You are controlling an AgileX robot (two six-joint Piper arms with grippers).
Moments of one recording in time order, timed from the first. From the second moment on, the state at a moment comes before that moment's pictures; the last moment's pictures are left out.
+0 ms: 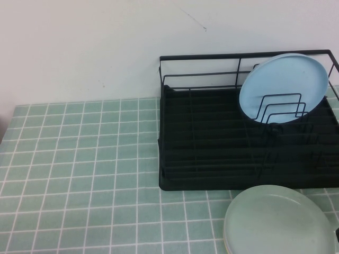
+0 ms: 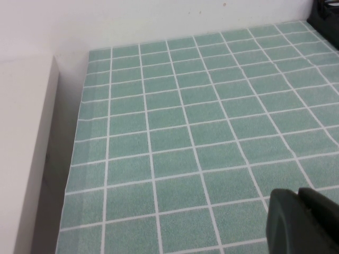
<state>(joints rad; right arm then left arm) -0.06 1.40 -0.61 0.51 0.75 -0.49 -0.03 -0.02 0.01 -0.07 0.37 0.07</state>
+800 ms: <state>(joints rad) -0.06 0.75 -0.65 0.52 0.91 -0.49 -0.03 -0.02 0.01 -0.07 0.37 0.07</state>
